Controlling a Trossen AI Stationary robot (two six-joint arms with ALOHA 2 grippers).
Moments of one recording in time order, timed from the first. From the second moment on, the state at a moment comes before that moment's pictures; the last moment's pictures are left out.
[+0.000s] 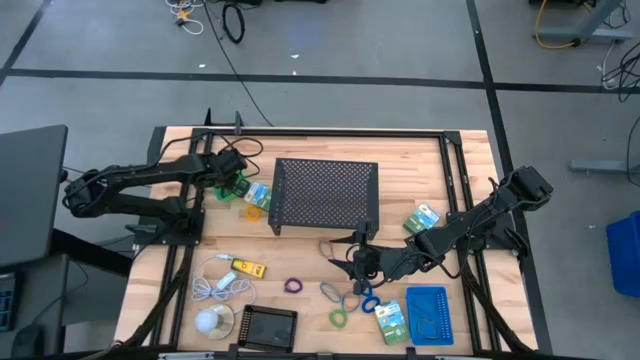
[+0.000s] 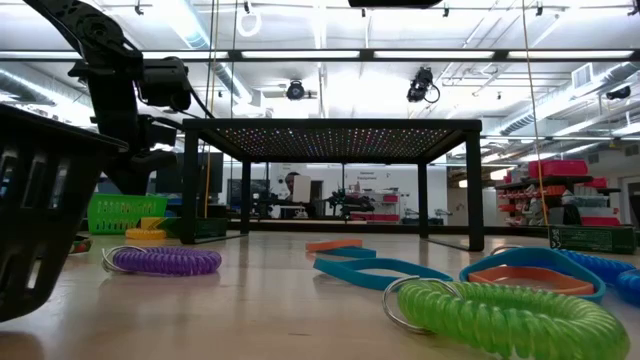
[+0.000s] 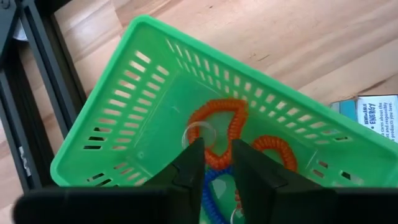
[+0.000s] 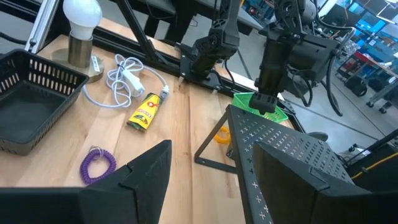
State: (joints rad) left arm 0.55 1.07 0.52 -0.68 -0.45 -0.45; right arm 0.51 1.56 0.97 0.21 0.66 -0.21
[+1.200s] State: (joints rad) left arm 0.06 1.01 0.61 -0.78 -0.13 -0.32; right arm 0.51 1.56 0.97 0.19 0.66 -0.22
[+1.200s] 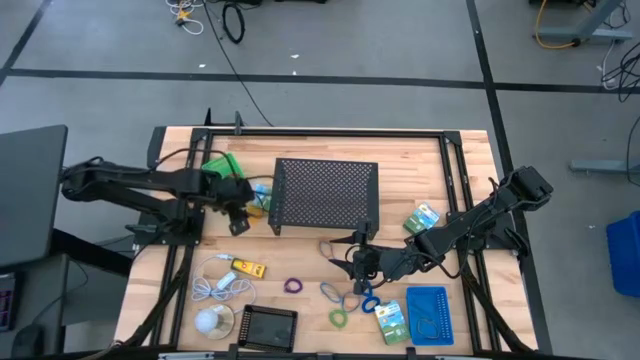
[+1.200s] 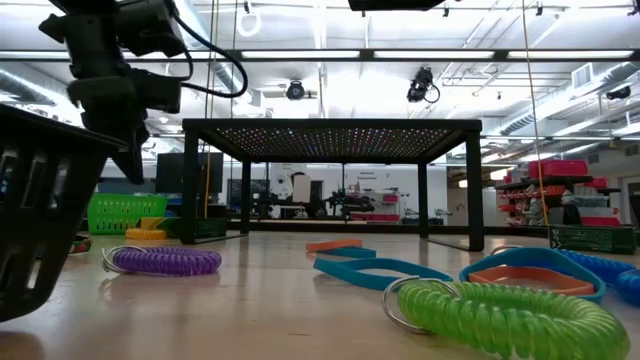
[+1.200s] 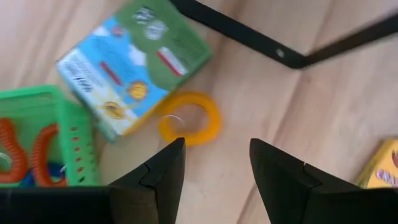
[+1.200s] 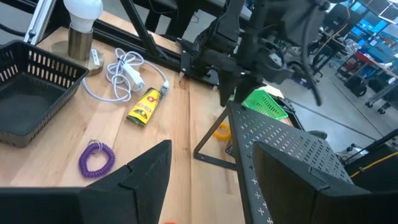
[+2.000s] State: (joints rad) left arm 0.00 1.36 0.60 -0.63 -0.19 -0.22; right arm 0.51 1.56 0.97 0.16 0.66 -0.23
